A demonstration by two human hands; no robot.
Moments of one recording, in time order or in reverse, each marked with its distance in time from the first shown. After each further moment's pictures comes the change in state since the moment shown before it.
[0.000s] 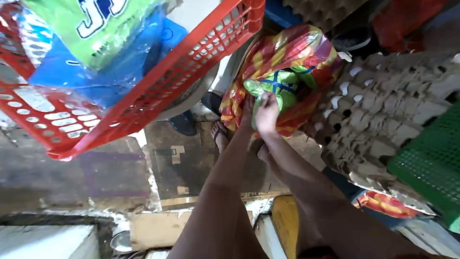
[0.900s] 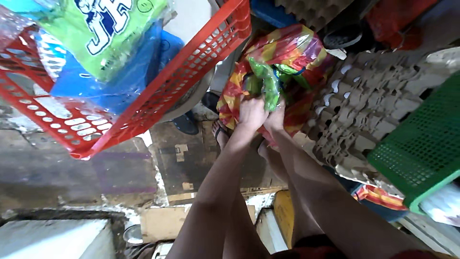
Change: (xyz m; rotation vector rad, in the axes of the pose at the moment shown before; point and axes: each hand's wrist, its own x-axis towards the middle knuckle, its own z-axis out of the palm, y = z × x) left_hand -0.016 0.042 -0.025 0.147 0.281 0.124; right_hand 0.022 0.087 -0.030 -0.268 0.029 -0.179
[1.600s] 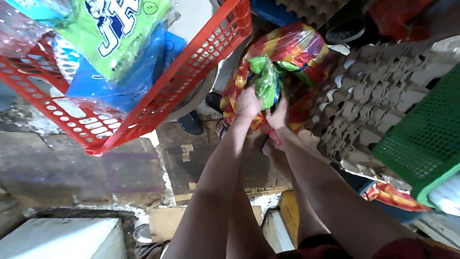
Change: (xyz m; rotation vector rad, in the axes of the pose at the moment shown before) left_hand 0.021 -0.014 -0.010 -0.201 -0.123 -0.290; right_hand 0.002 0.022 -0.002 -0.037 -0.012 -0.112
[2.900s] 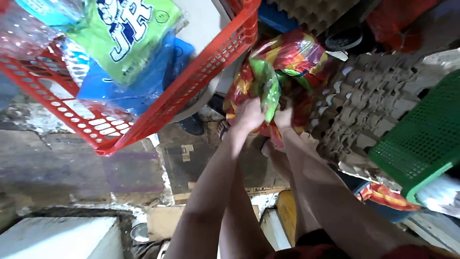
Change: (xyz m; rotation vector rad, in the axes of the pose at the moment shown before) left_hand -0.037 -0.004 -0.034 0.059 -0.132 0.152; right_hand 0.013 -0.025 -0.011 0.327 0.048 0.411
